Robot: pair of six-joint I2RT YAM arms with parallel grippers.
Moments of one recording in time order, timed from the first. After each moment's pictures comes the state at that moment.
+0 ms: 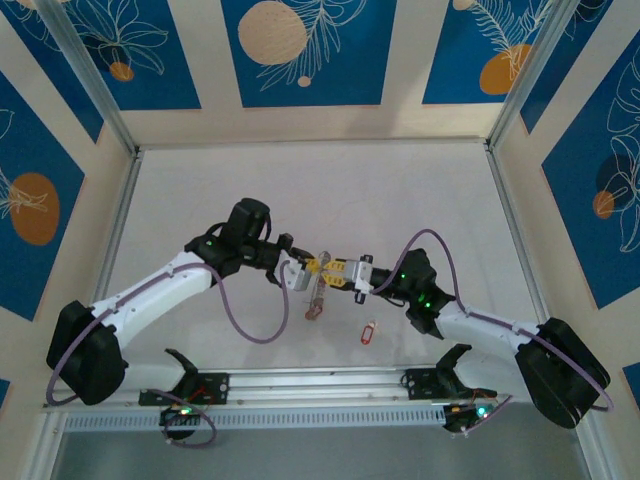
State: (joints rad) left arm -0.66 1.30 0.95 -0.36 0.74 1.33; right arm 0.68 1.10 0.32 0.71 -0.60 -0.48
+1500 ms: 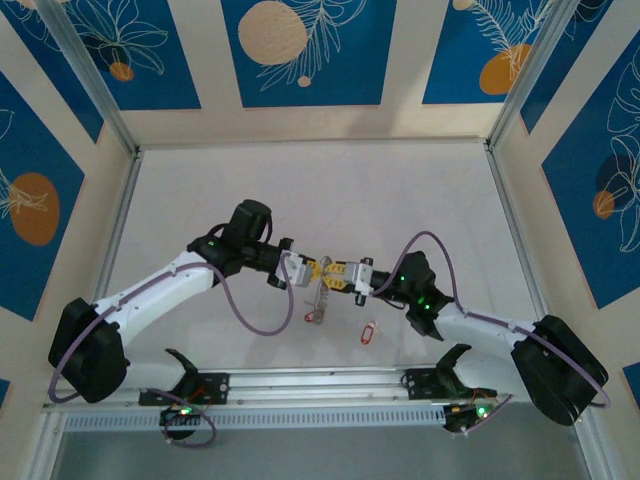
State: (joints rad) left arm -0.66 1.31 0.94 -0.36 0.81 1.16; right arm 0.68 1.12 0.30 0.74 -0.60 -0.47
